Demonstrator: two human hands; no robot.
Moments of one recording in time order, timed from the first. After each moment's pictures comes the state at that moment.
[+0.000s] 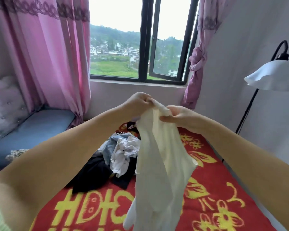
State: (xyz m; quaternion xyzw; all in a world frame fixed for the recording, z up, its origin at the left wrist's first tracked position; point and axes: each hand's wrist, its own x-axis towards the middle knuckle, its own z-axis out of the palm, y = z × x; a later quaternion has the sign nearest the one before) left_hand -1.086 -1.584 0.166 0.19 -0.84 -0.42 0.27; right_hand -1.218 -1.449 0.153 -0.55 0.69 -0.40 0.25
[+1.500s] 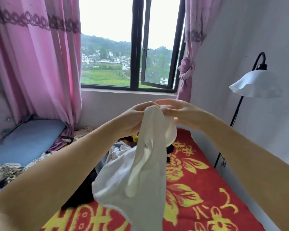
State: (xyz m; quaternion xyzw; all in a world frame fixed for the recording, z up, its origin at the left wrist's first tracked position) left_hand -1.090 -1.566 0.164 -0.05 -0.69 -0.71 0.15; right_hand -1.237 -1.425 0.196 -0.57 0.65 -0.42 0.27
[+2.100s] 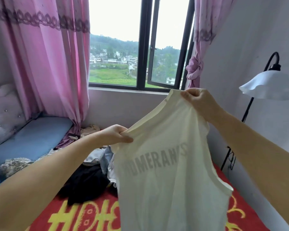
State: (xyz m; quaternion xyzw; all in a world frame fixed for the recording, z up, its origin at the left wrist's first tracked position) left_hand -1.044 -1.646 0.097 0.19 -0.85 -0.47 0.10; right_hand -1.262 -1.441 0.204 -0.48 0.69 -0.54 0.00
